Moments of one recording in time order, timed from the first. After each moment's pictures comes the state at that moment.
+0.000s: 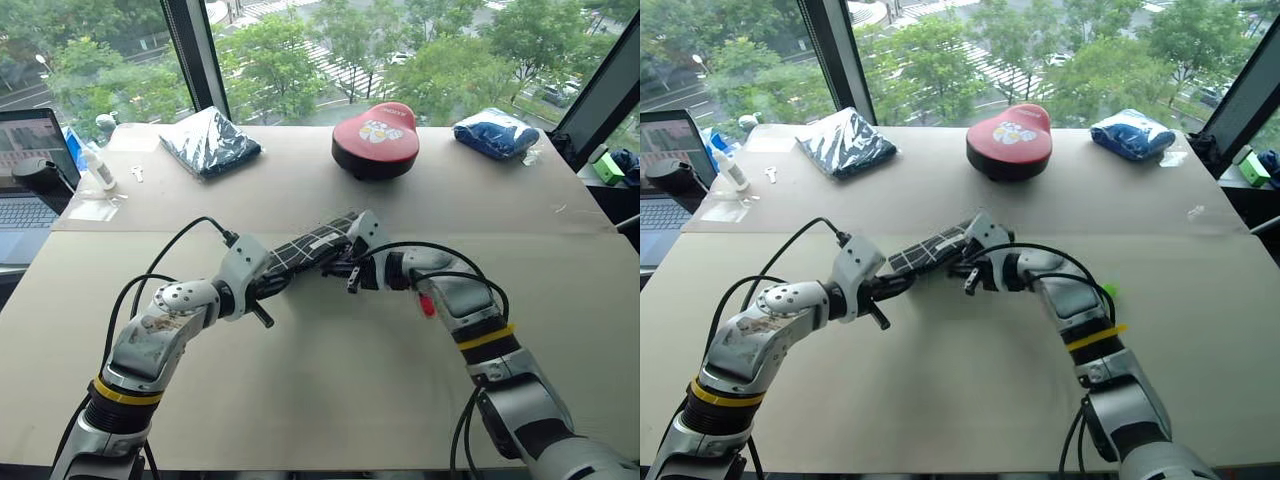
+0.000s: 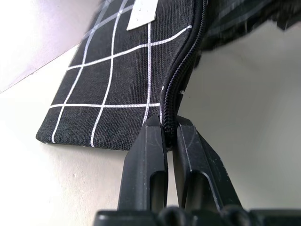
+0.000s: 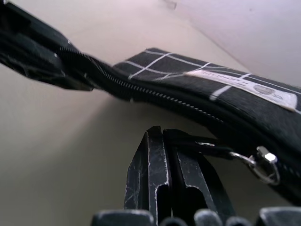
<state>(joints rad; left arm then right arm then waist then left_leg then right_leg) -0.35 0.57 -0.11 -0.37 -0.31 0.85 -0.62 -0.69 -0.33 0.31 0.23 0.13 0.54 0.89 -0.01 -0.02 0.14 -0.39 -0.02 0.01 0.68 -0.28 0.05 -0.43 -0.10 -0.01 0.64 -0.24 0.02</state>
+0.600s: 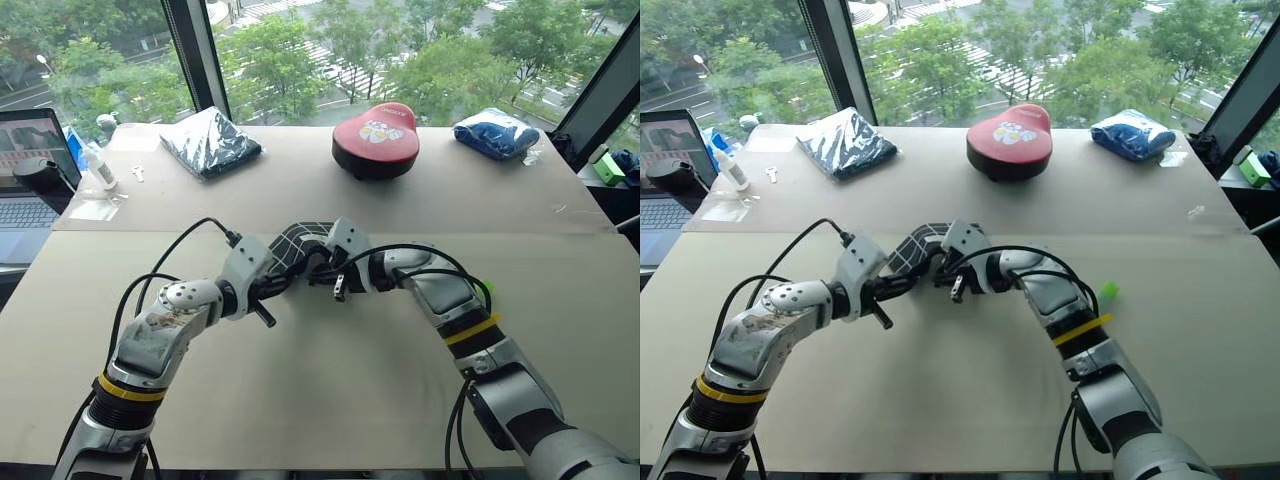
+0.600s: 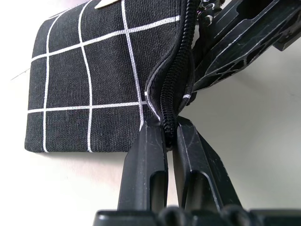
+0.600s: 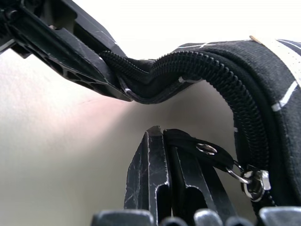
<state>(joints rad) -0.36 0.56 -0.12 -0.34 -0.31 0.85 -0.62 -0.77 -0.31 0.35 0.25 0.09 0.53 0.98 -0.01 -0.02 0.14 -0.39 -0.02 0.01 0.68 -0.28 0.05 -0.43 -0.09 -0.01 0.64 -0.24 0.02</state>
